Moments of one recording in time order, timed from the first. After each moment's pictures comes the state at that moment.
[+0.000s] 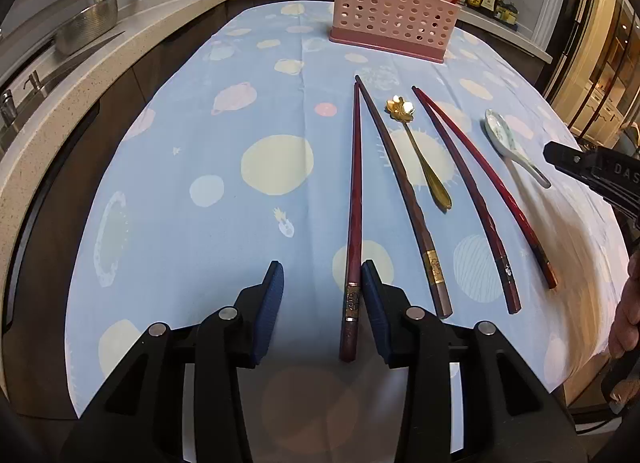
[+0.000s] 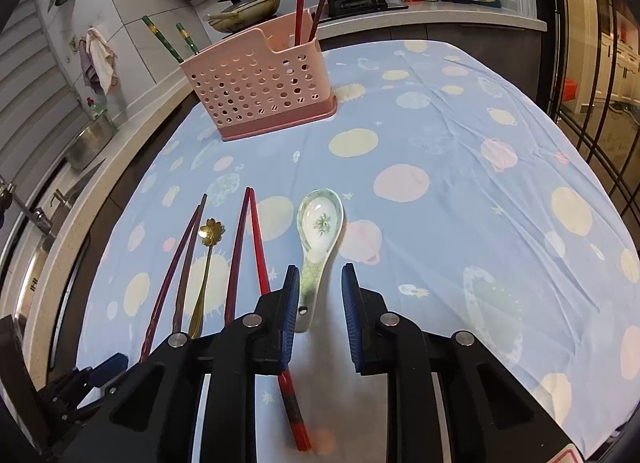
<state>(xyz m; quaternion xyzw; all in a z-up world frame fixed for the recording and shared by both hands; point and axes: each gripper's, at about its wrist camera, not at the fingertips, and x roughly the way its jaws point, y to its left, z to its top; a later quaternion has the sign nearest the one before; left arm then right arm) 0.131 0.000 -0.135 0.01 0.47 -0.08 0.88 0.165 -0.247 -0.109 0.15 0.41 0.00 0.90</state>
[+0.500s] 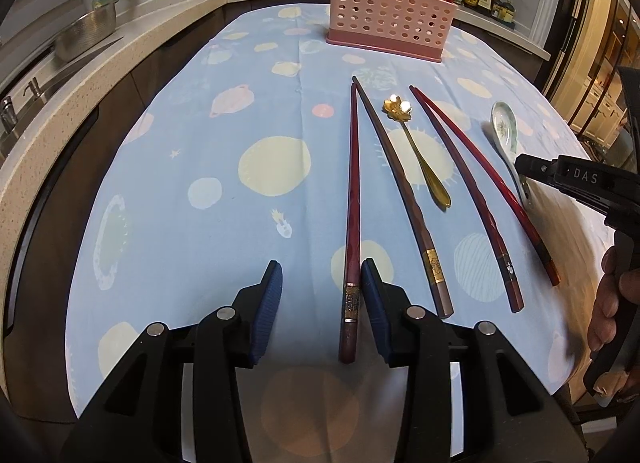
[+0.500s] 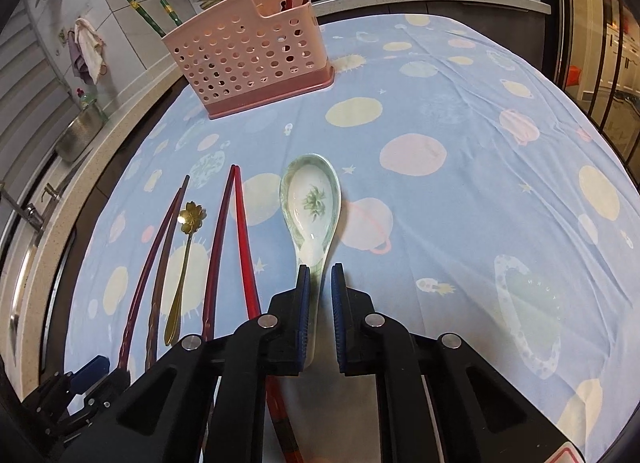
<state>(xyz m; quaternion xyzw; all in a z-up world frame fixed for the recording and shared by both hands) 0.129 -0.003 -0.136 0.02 0.47 -0.08 0.88 0.180 -0.242 -0.137 0.16 0.44 0.00 0.89</state>
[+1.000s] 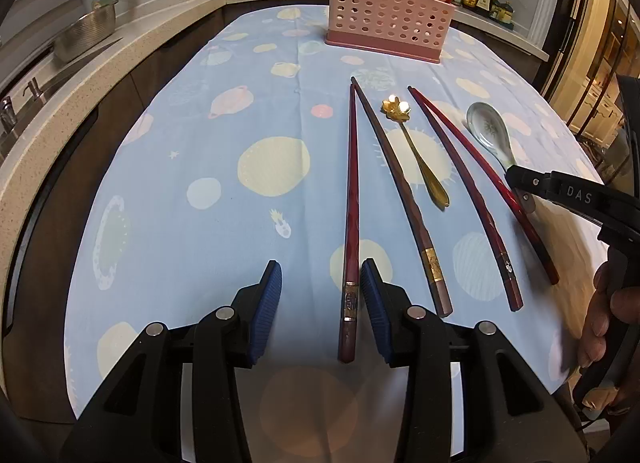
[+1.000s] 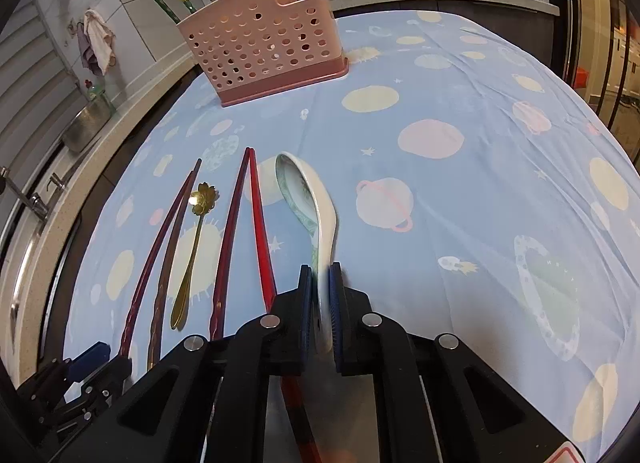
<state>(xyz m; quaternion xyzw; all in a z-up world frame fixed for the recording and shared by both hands) 0.129 -0.003 -0.136 0.02 0.46 -0.08 0.88 0.173 -0.232 -0.143 0.15 0.44 0.01 0.89</state>
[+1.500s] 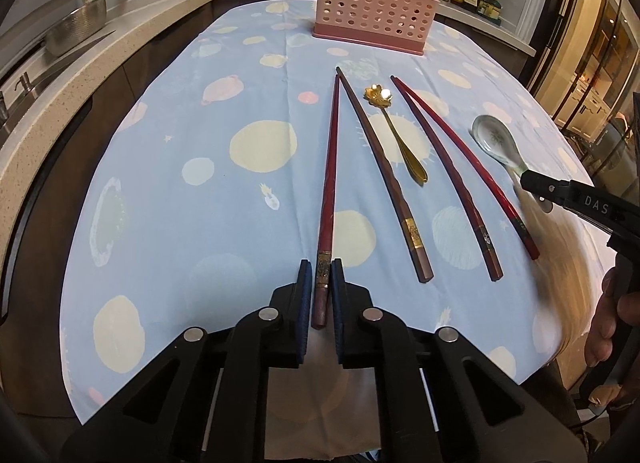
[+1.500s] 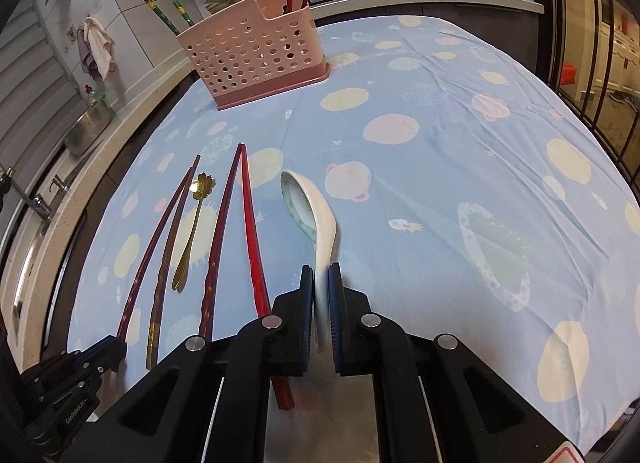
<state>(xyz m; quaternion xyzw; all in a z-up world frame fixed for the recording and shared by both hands) 0.112 -0.001 -0.134 0.01 0.48 -0.11 0.87 0.133 -0.250 -0.132 0.16 0.43 0.00 0.89</state>
